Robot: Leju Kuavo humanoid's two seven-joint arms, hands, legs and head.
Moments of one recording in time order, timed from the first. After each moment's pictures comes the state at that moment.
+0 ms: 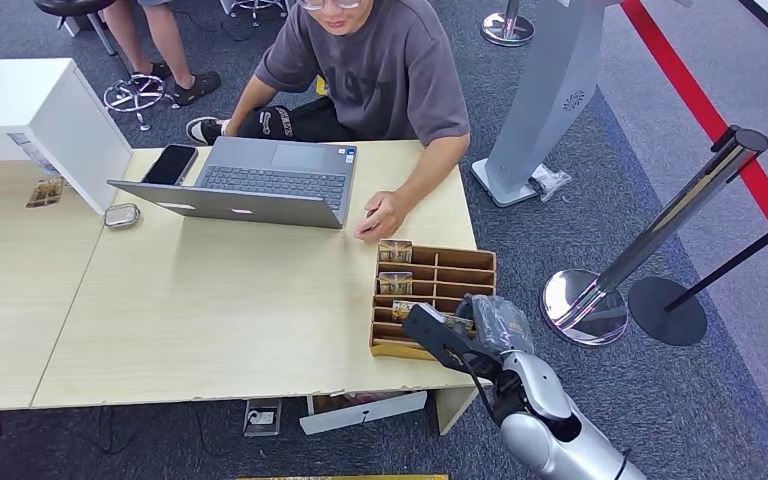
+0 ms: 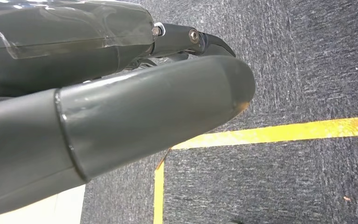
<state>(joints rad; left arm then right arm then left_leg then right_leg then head) -0.13 0.02 -1.07 -0.22 0.87 0.53 -0.10 -0.28 -0.30 0.73 -1.59 0.94 -0.13 0.52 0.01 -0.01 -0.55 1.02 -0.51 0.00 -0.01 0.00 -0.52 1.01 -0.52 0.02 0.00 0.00</state>
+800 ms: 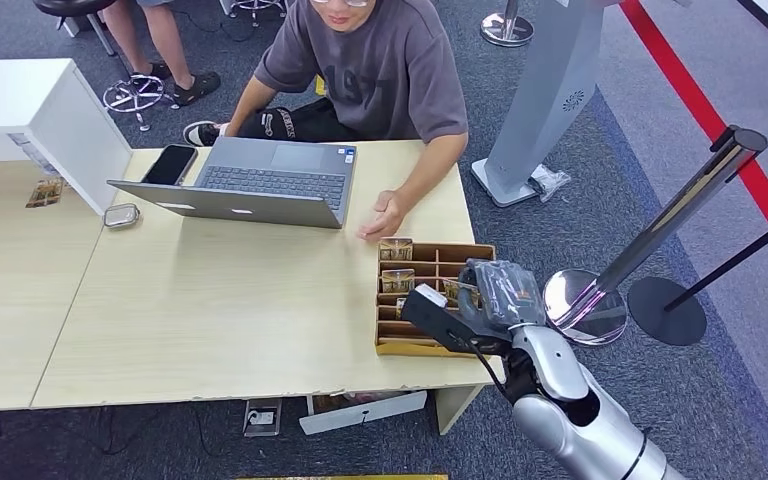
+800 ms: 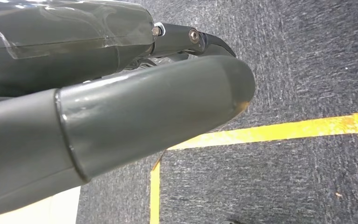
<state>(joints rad) -0.13 0.02 -1.07 -0.22 0.86 0.51 -0.12 -0.36 -0.35 0.72 -1.70 1.06 -0.06 0.47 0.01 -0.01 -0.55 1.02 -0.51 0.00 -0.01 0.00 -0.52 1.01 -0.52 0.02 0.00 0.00</state>
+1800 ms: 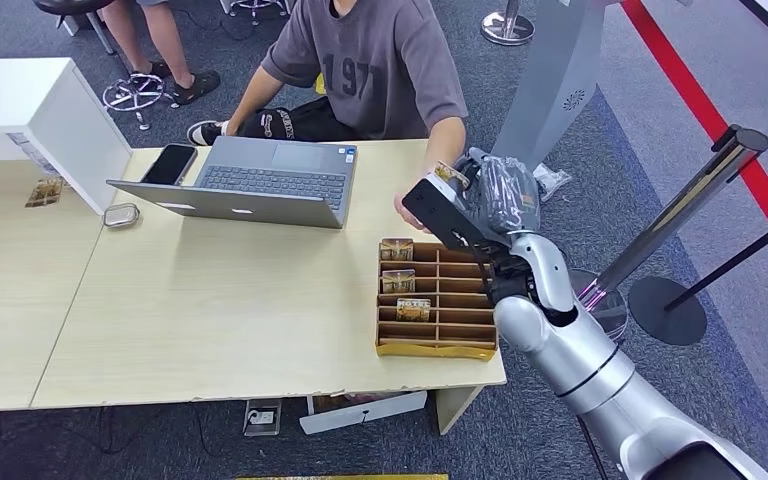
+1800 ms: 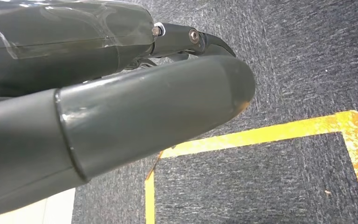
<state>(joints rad) -0.14 0.02 -1.07 -0.22 0.79 0.50 -0.11 -0.67 -0.20 0.70 -1.39 0.93 -0.38 0.25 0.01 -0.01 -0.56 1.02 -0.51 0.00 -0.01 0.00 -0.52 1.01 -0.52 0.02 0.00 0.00</state>
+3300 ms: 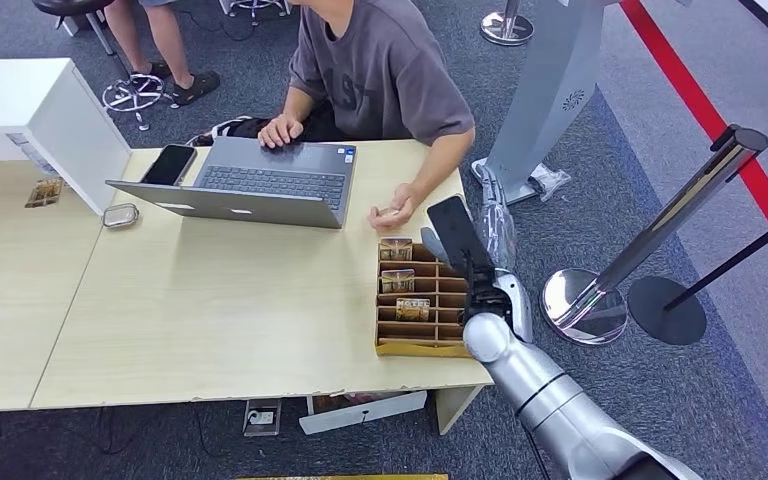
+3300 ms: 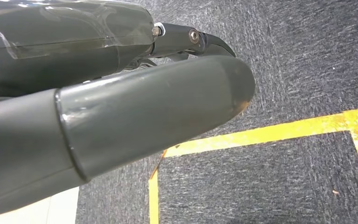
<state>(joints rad) -0.13 0.02 -1.07 -0.22 0.81 0.52 -0.11 -0.57 -0.04 0.65 -1.12 0.55 -0.70 -0.03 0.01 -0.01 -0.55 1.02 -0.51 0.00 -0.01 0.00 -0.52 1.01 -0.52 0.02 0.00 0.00</state>
